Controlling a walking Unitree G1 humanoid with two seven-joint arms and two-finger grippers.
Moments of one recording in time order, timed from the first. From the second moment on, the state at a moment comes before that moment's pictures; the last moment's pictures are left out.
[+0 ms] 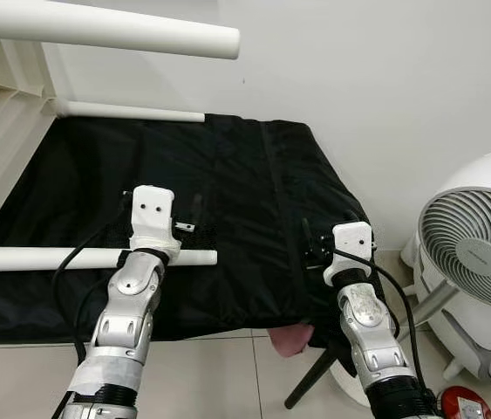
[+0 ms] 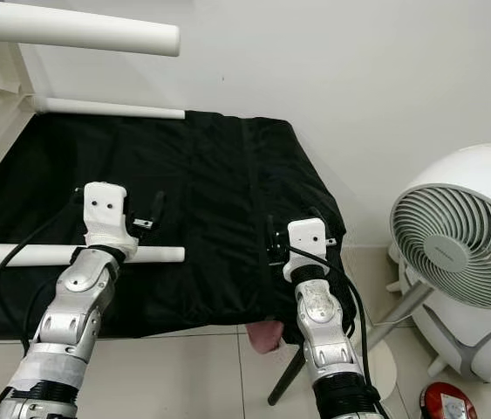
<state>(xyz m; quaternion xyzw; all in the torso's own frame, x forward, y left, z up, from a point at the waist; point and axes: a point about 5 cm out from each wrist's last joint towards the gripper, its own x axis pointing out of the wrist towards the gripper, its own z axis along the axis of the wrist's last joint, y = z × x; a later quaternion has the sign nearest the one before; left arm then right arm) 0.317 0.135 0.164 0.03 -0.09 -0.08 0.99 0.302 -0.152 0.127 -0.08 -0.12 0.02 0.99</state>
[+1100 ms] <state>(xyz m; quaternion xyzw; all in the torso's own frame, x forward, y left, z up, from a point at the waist) 0.320 0.147 0.166 0.05 -0.10 -0.06 0.99 0.311 -0.141 0.127 -0.09 -0.12 0.04 0.99</state>
